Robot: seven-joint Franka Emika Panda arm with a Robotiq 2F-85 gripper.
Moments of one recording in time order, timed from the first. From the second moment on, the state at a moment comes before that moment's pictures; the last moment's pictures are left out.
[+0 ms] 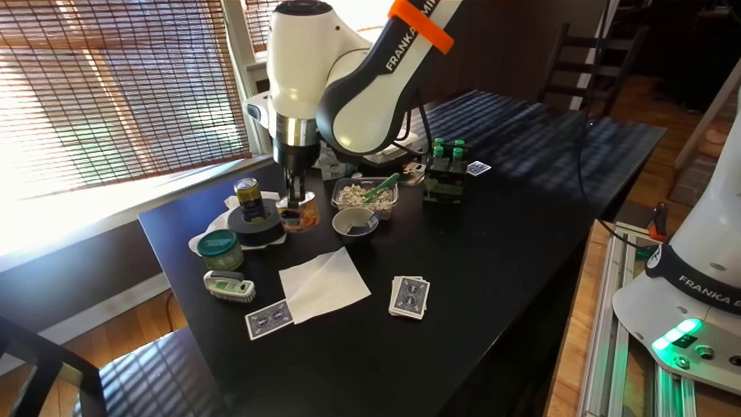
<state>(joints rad) 0.19 0.41 0.11 -2.08 -0.40 2.78 -0.26</state>
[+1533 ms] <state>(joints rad) 0.60 0.72 -0.33 -1.96 -0.52 2.93 0.07</state>
